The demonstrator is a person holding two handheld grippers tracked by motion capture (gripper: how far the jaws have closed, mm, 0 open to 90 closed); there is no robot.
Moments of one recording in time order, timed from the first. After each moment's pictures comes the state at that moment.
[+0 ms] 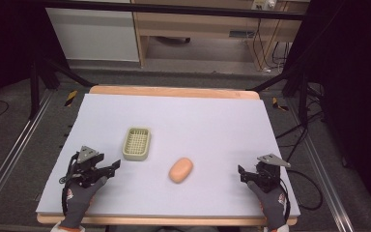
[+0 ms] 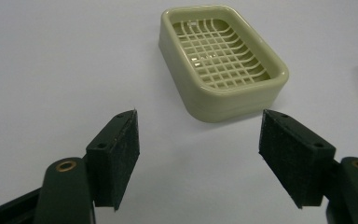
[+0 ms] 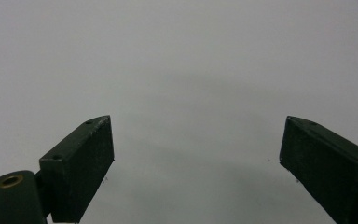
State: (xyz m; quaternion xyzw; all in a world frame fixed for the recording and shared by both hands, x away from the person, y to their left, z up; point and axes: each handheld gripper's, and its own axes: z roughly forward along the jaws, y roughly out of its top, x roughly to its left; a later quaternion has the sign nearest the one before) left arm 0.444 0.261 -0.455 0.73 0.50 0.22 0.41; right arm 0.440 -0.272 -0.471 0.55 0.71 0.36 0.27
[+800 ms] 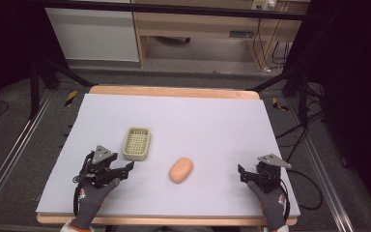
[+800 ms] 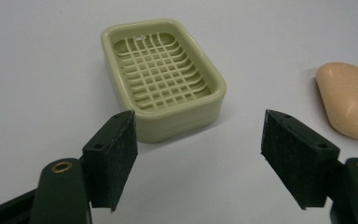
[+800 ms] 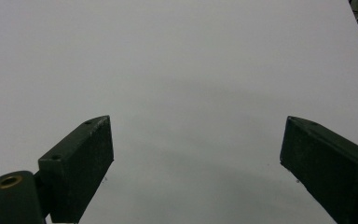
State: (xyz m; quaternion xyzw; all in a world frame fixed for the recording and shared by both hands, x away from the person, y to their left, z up) left arm 0.442 0.222 -0.445 0.75 0.46 0.21 0.42; right arm 0.438 -0.269 -0.468 0.54 0.70 0.36 0.28
